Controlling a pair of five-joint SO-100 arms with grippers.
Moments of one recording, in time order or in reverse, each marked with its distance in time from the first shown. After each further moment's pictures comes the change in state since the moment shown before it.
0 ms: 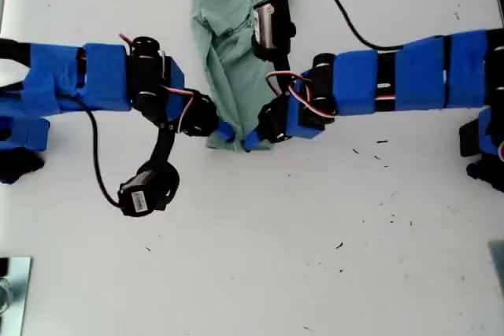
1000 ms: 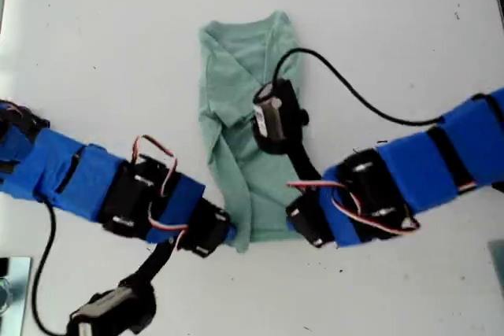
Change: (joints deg) arm 0 27.2 -10.5 -24.9 -2.1 -7.6; arm 1 -28.1 11.1 -5.6 15.0 13.0
